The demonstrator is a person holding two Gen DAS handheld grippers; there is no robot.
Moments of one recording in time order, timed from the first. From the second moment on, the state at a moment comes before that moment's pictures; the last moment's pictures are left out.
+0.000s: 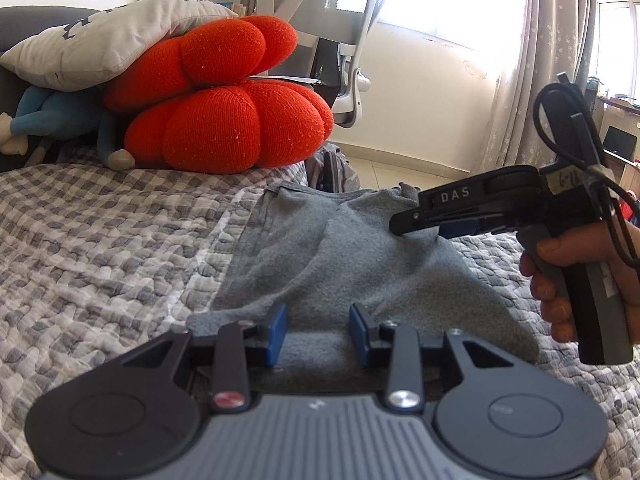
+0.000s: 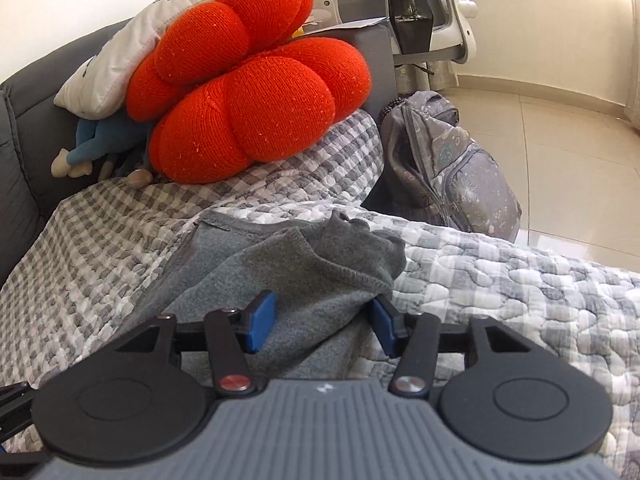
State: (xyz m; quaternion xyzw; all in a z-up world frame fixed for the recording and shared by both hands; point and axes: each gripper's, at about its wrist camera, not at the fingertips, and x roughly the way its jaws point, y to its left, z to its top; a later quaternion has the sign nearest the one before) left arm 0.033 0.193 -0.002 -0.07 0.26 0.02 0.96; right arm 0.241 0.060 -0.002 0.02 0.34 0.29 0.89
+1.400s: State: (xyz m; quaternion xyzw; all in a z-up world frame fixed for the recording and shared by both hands) left arm 0.019 0.271 0.008 -0.20 0.30 0.06 0.93; right arm 0.100 0.025 -0.013 0.12 0.34 0.29 0.89
